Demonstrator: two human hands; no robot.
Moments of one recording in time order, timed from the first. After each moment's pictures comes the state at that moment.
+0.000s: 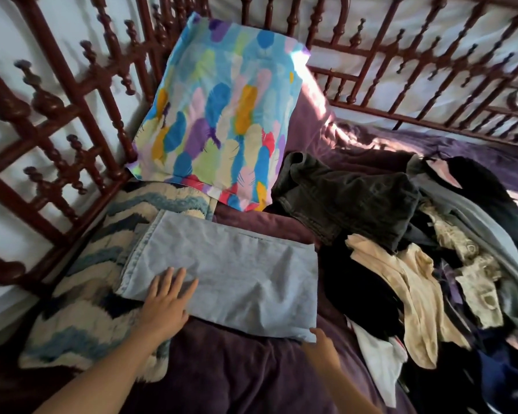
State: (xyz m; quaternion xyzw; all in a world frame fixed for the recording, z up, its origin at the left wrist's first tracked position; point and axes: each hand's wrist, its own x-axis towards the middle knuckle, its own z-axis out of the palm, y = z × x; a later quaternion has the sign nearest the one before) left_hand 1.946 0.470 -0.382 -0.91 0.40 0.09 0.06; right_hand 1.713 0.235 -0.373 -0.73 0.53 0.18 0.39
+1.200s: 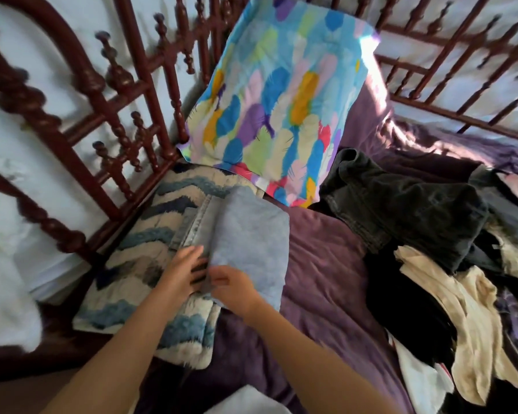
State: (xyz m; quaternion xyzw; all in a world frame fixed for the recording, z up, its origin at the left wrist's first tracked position) left_hand 1.984 0.476 -0.305 -0.60 -0.23 0.35 -0.69; right_hand 1.915 0.383 -0.287 -0.85 0.17 0.15 0.48
